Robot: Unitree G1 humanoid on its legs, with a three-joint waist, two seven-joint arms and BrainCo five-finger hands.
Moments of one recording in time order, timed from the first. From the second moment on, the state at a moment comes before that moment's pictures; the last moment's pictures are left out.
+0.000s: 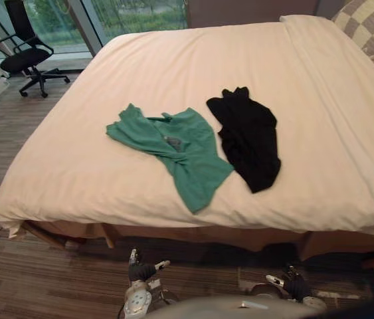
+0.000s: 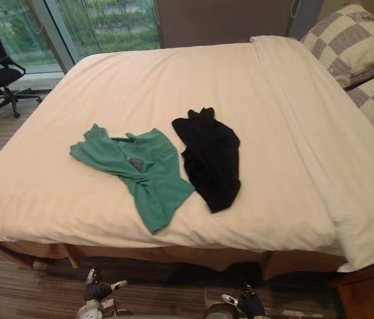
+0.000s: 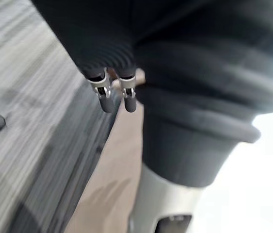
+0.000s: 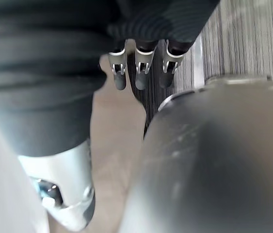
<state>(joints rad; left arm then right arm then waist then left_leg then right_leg) 0.21 -0.04 0.16 0.86 -0.07 -0.37 0.24 0.20 -0.11 -0.13 0.92 0.08 -0.14 0.10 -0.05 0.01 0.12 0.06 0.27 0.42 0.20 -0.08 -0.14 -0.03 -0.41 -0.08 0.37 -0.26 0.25</state>
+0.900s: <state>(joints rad) 0.13 0.08 -0.03 0.98 -0.27 -0.31 0.07 0.11 -0.11 -0.10 1.06 0.15 -0.23 0.16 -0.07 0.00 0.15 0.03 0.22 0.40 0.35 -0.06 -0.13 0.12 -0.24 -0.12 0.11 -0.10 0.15</state>
